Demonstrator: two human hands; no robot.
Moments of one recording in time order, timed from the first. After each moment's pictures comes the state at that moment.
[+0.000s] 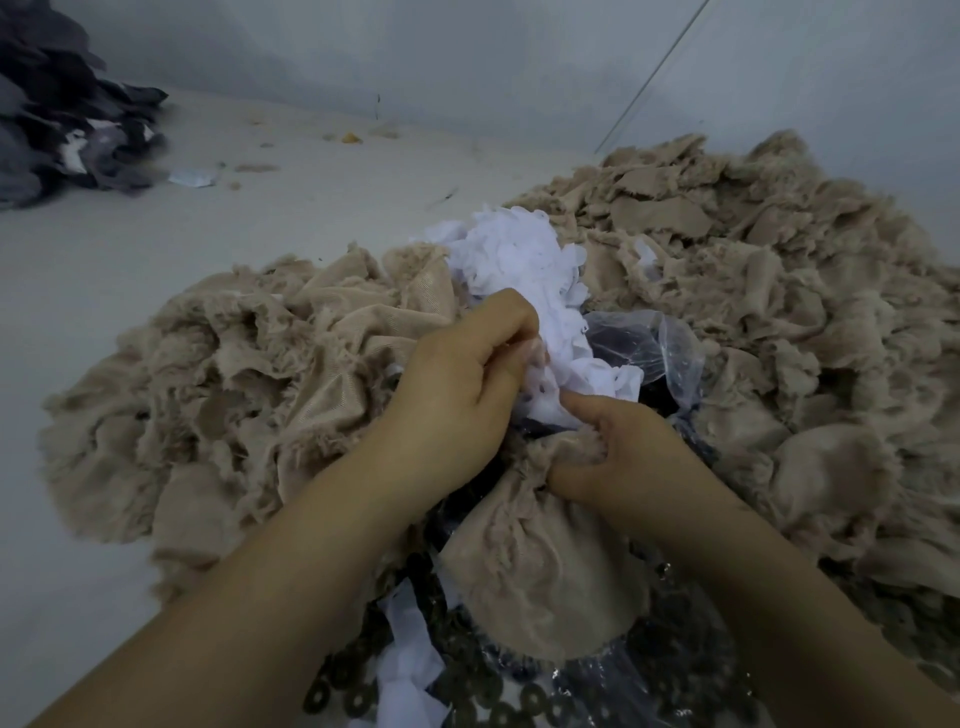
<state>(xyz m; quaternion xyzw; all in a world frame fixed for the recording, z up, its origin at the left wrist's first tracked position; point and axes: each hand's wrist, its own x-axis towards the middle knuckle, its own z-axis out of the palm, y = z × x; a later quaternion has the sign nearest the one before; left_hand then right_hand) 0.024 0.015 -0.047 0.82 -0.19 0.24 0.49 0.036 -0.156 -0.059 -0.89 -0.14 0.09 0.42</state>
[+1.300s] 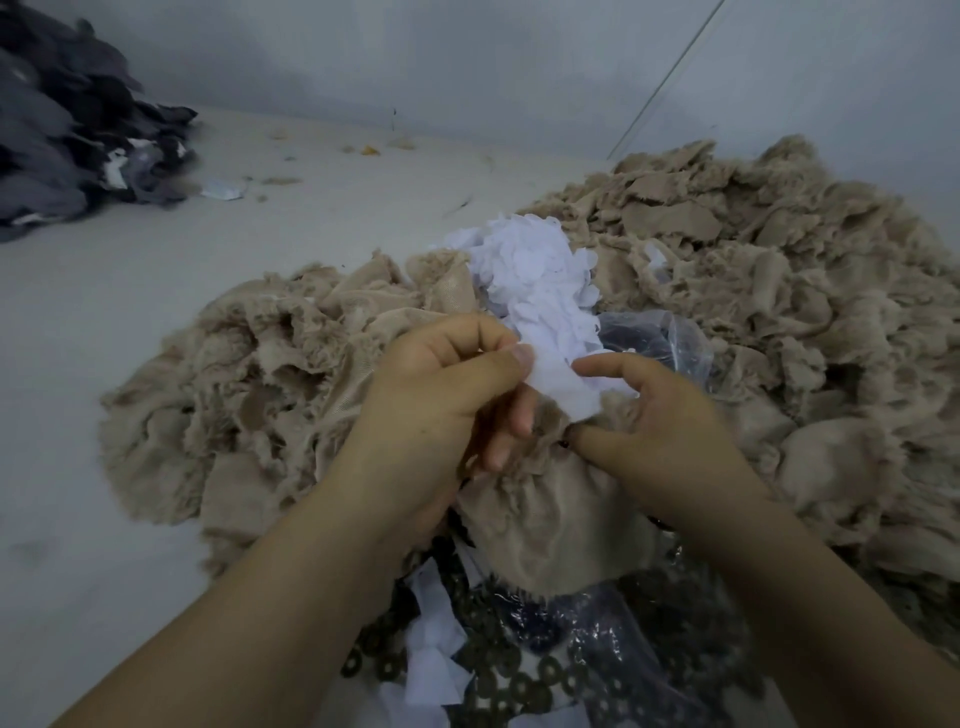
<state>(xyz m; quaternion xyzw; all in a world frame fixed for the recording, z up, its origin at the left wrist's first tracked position) -0.016 0.018 -0.031 0.59 -0.07 0.06 0.80 0.030 -0.158 -0.051 -0.86 -0.11 0.02 0.50</state>
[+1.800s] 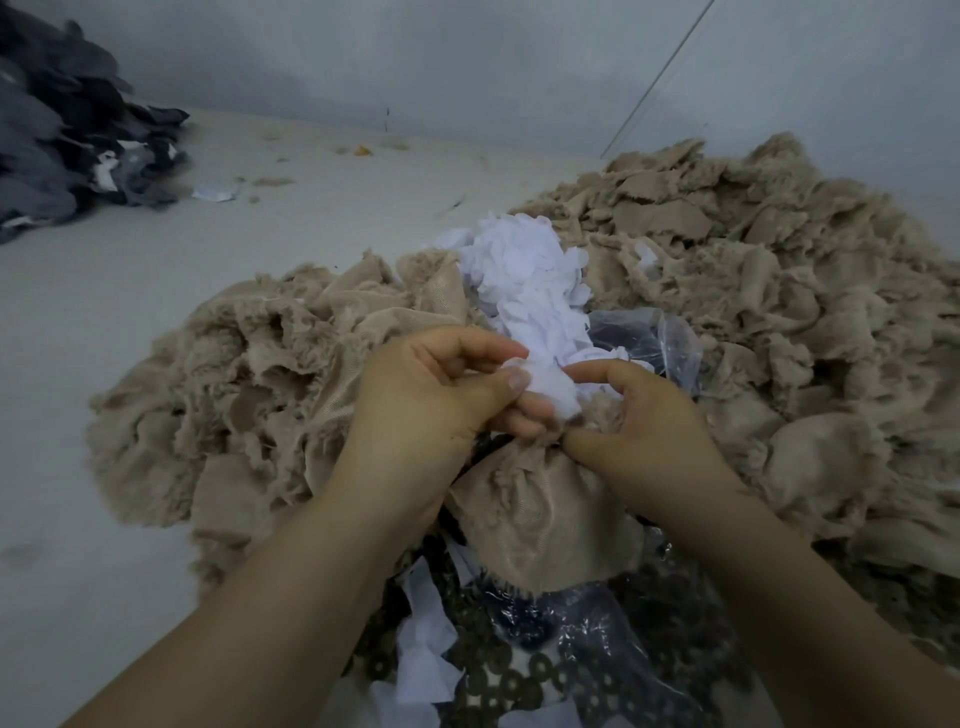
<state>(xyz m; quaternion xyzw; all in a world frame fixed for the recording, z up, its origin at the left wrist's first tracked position) -0.010 0.013 -0.042 0.60 -0.04 0.14 0.79 0.032 -0.156 -0.054 -0.88 -0.09 0.00 0.46</state>
